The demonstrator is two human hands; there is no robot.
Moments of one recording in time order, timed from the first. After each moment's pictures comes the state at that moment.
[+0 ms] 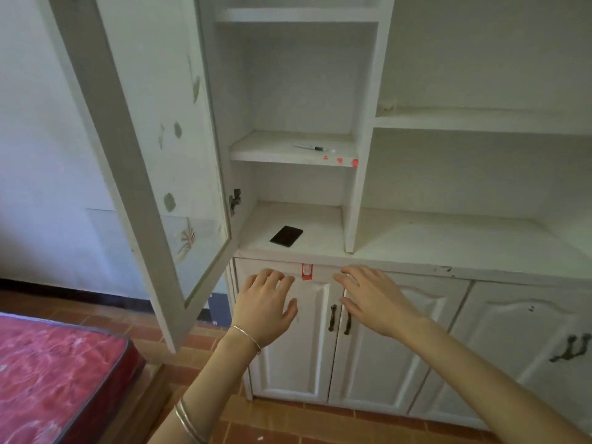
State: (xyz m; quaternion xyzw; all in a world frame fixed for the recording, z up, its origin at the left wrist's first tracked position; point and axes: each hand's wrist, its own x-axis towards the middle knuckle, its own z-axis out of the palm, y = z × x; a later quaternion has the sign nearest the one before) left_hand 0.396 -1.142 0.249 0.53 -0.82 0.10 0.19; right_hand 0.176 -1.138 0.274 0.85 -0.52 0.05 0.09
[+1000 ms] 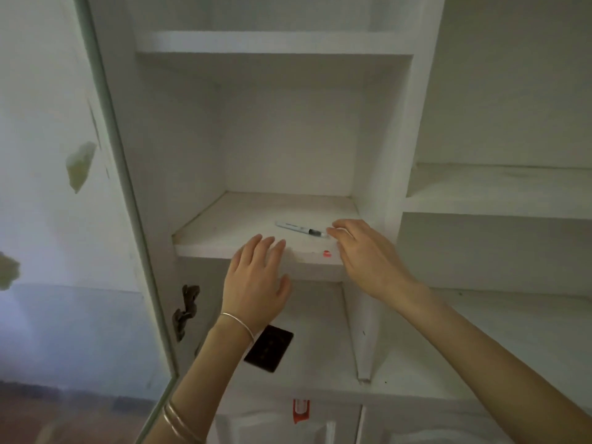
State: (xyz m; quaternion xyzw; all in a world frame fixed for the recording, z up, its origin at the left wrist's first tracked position) left_hand 0.365 -1.455 0.348 0.51 -0.77 0.20 0.32; right_hand 0.164 -1.451 0.396 0.80 -0.49 0.27 0.21
